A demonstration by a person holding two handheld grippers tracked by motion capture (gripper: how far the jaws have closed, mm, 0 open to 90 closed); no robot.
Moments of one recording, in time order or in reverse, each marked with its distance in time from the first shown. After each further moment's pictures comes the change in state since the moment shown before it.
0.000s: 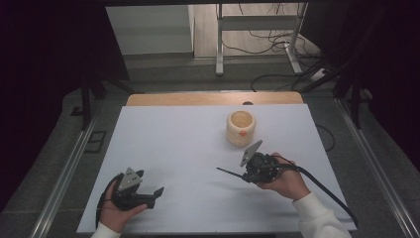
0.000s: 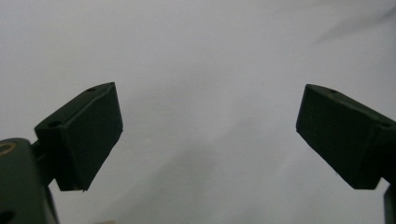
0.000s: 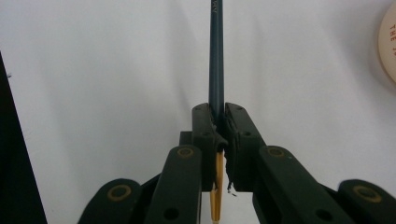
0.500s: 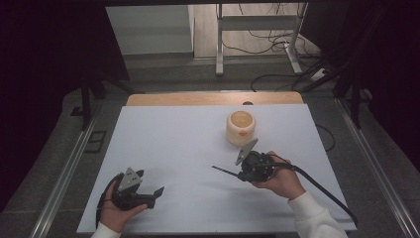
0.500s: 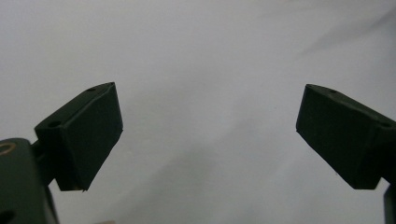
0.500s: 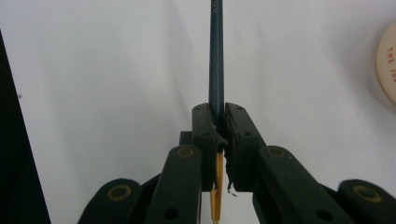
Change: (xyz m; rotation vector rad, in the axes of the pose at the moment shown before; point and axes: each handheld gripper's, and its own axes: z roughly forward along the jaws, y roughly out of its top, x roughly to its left) left arm 0.000 0.000 0.000 -0.005 0.000 0.001; right arm 0.003 0.013 0.000 -0.016 -0.002 -0.001
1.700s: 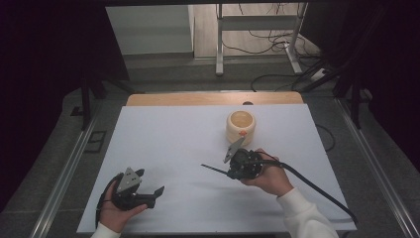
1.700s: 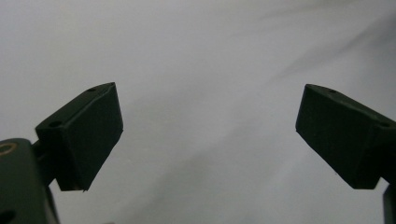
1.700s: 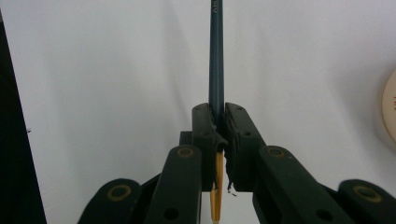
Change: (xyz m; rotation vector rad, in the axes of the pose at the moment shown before) left arm -0.002 0.001 -0.002 -0.033 0.001 0.013; right arm 0.005 0.029 0.008 -0.018 0.014 -0.022
